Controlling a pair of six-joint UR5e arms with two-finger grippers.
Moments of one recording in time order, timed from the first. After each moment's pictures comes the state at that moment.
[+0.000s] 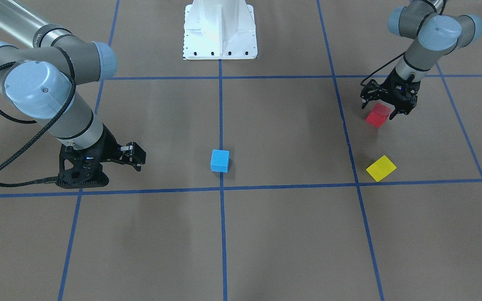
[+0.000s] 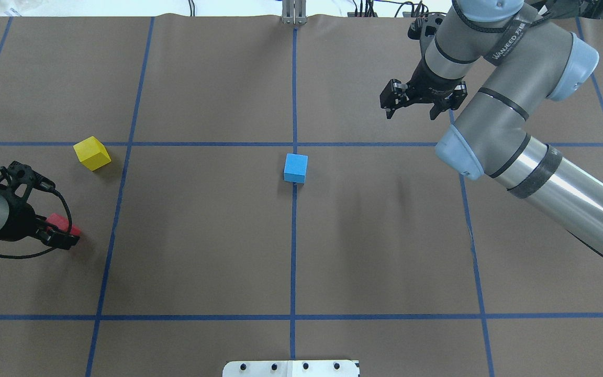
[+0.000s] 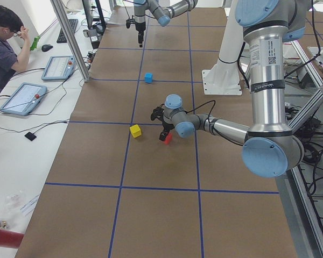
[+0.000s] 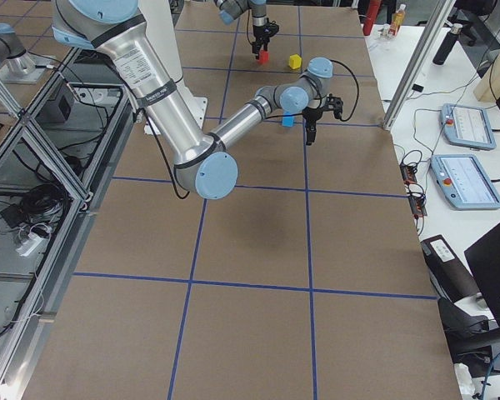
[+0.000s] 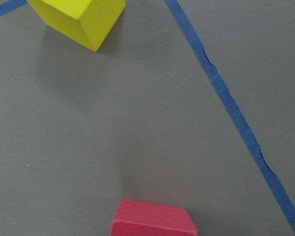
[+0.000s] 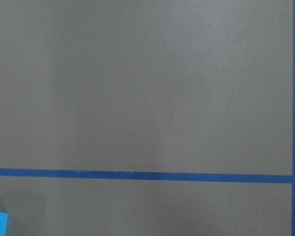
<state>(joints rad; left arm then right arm) -0.70 -1.43 -1.83 -2.24 -1.99 -0.61 0.89 -0.95 1.58 -1.56 2.15 0.89</state>
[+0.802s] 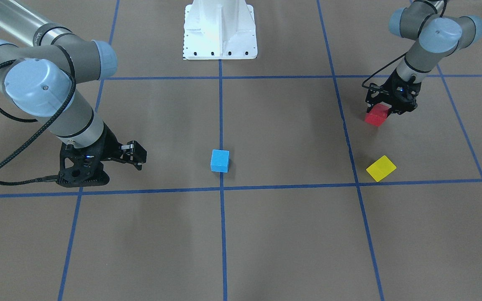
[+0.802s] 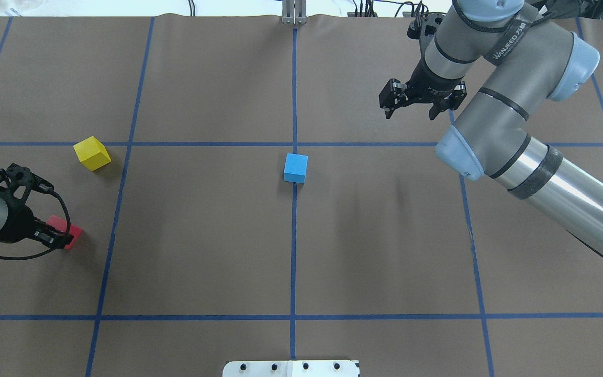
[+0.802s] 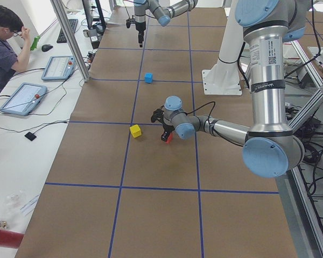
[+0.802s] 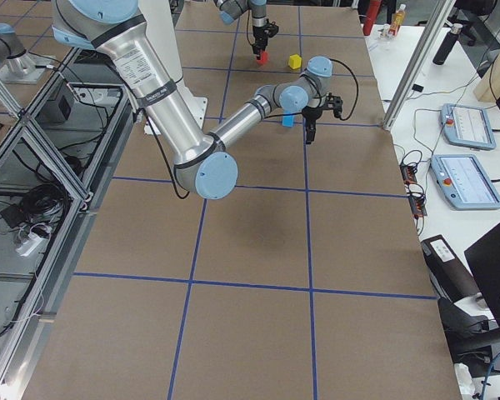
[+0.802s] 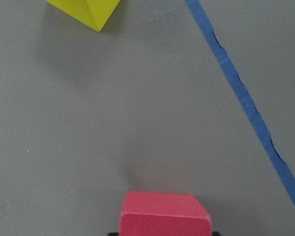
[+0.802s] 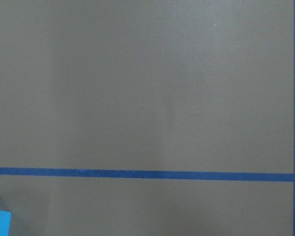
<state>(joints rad) -0.70 -1.43 -1.82 -2.24 -1.99 -0.63 0.89 -0.96 1.59 -1.56 2.15 0.90</state>
